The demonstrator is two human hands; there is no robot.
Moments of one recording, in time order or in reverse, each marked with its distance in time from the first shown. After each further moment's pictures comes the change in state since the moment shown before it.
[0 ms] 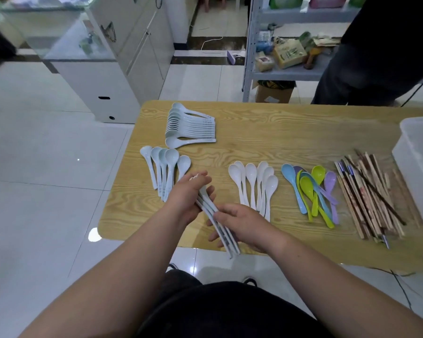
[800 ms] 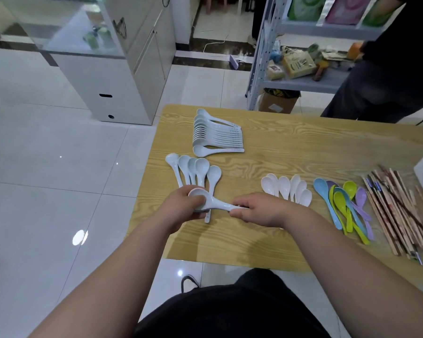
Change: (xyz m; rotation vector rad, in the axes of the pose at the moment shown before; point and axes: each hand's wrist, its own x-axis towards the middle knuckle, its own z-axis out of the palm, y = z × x) left_hand 0.034 0.068 -0.138 0.444 -0.108 0.013; right_hand 0.091 -0.076 0.038 -0.937 -0.041 0.084
